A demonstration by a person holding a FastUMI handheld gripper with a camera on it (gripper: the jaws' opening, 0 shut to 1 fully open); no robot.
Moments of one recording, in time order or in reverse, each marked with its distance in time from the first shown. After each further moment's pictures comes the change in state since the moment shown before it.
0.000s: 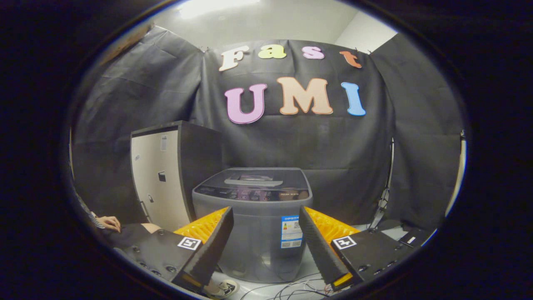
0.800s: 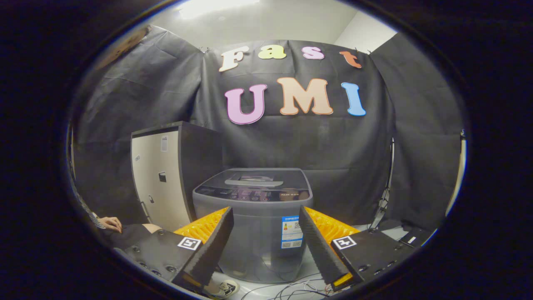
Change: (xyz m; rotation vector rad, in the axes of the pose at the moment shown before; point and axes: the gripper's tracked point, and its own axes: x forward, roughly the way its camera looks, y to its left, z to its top) arm 0.000 -0.001 -0.001 0.002 0.006 0.002
